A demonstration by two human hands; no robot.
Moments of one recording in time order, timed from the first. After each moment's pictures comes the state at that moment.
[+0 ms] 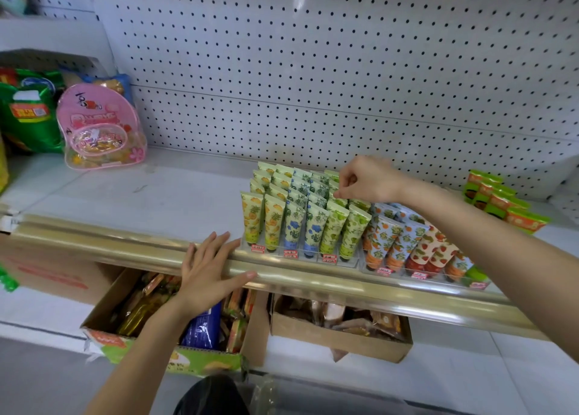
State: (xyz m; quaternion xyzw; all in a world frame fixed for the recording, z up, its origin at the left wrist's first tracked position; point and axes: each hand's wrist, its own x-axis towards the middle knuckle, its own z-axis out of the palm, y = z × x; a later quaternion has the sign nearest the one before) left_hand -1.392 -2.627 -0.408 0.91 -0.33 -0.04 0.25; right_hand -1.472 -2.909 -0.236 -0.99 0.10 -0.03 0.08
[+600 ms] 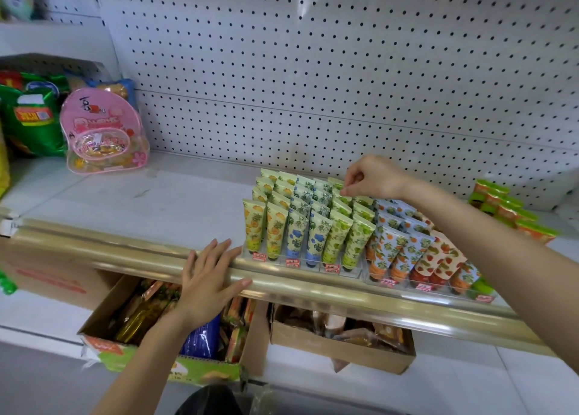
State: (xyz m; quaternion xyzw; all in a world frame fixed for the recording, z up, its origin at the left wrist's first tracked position) left_hand -1.387 -2.626 -0.421 0.92 -0.34 0.00 0.22; right_hand -1.452 -2.933 -0.235 -0.99 0.11 -0.03 0.11
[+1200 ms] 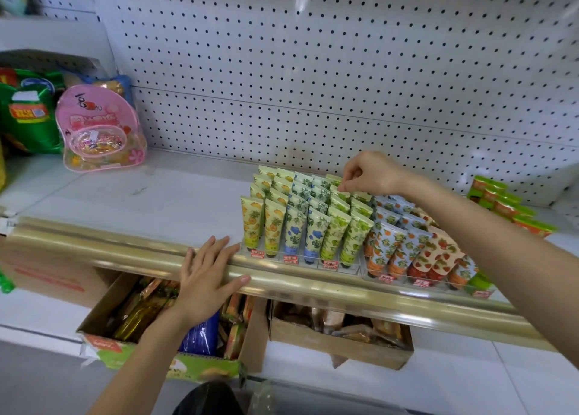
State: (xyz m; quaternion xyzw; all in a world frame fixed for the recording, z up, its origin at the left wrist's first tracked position) left_hand -1.387 -2.627 -0.422 0.92 -0.34 0.01 0.21; right_hand -1.453 -2.932 -0.233 -0.99 0.11 -0.03 0.11
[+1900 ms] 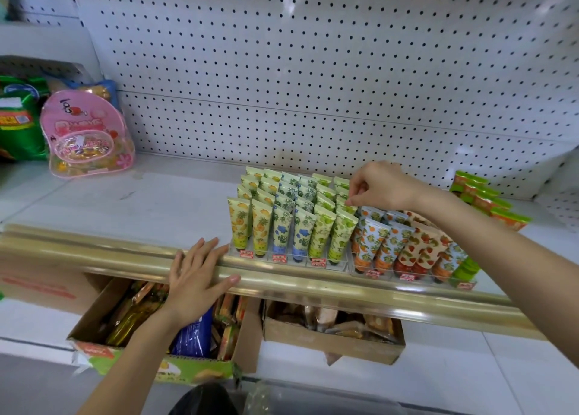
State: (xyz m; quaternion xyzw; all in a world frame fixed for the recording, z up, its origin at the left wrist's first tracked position) left_hand -1.388 -2.627 -0.420 0.92 -0.34 0.00 0.22; right_hand -1.500 -2.930 -0.231 -0.99 0.11 -0.03 0.05
